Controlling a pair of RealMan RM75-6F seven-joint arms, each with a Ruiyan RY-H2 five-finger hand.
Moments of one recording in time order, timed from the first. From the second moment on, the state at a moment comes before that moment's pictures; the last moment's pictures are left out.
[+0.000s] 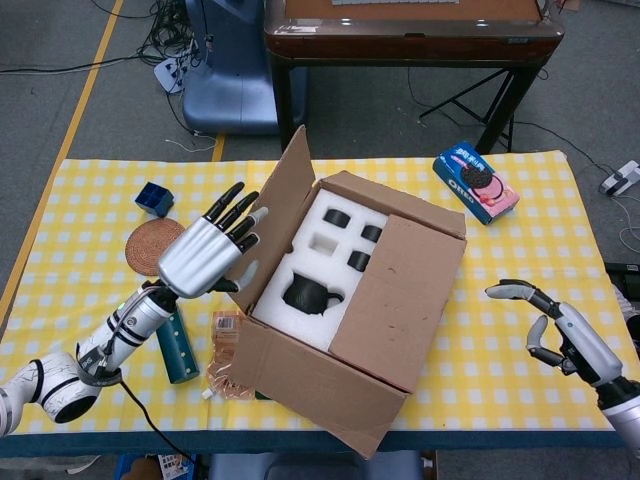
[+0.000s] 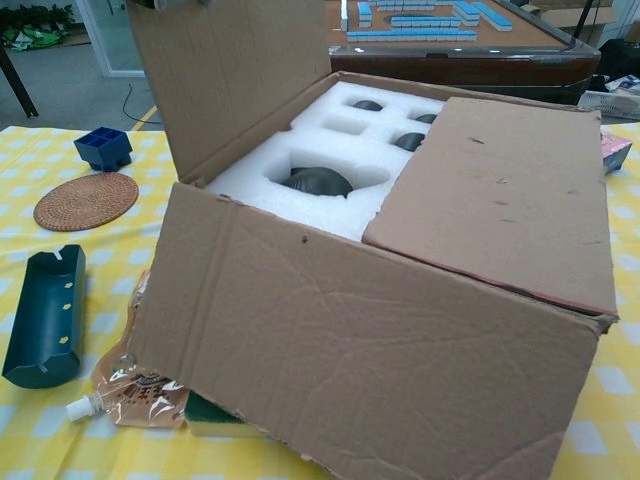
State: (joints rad) left arm -0.85 -1.13 -0.22 -1.70 1.55 1.12 0.47; right arm 0.27 -0.66 -0.04 -1.93 -1.74 1.34 1.03
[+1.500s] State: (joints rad) left arm -0.57 -0.97 -0.16 -1.88 1.22 1.14 0.25; right arm 0.81 -0.93 0.22 -1.92 -1.26 0.75 0.10
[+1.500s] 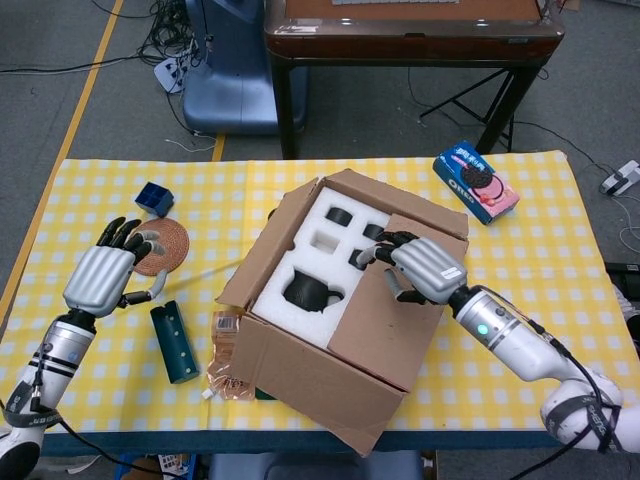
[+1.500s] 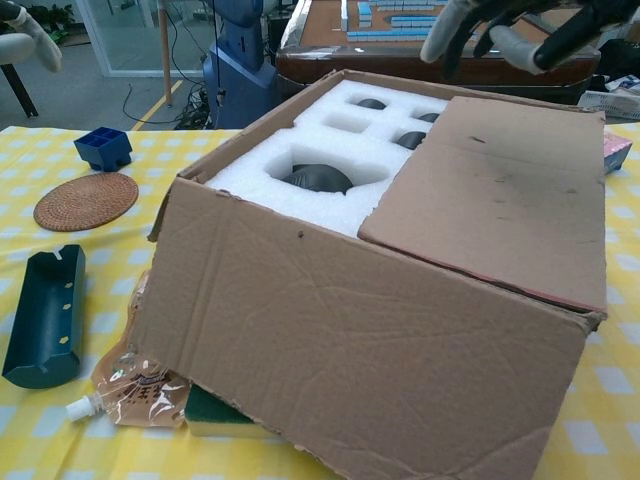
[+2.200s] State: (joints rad) left arm -0.48 -0.93 -0.08 -1.91 1.36 1.18 0.21; right arm 1.00 -1.15 0.18 -1.76 -1.07 0.67 -0.22
